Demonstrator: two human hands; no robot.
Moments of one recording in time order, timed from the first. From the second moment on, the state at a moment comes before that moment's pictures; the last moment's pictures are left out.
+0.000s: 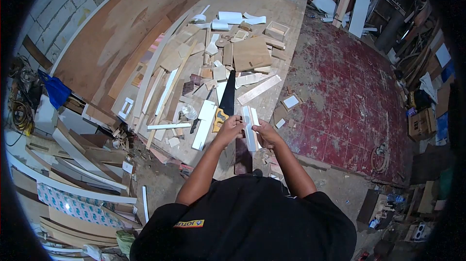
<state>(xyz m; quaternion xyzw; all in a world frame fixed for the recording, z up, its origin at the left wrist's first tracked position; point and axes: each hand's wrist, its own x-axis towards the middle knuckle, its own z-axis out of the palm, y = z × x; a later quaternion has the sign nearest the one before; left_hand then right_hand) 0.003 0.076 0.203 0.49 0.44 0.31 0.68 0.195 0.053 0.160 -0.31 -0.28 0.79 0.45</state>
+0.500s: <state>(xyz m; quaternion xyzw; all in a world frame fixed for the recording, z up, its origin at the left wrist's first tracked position) 0.008 0.052 0.198 0.62 0.54 0.30 0.49 0.177 0.055 0.157 -0.53 -0.41 0.58 0.46</state>
